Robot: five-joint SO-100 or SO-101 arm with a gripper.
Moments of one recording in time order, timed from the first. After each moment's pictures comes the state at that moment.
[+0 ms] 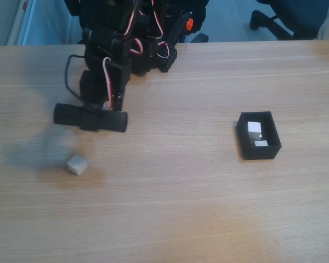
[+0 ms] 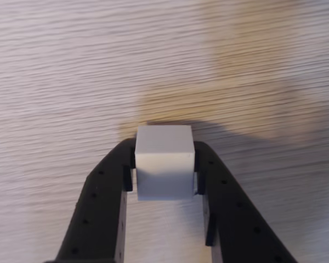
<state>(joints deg) 25.8 113.8 135.5 47.5 -106.1</state>
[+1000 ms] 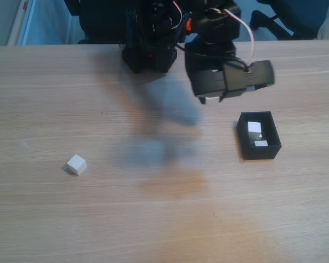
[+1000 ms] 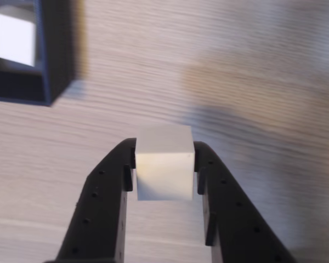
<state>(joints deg) -29.3 115.2 106.1 74.4 -63.8</state>
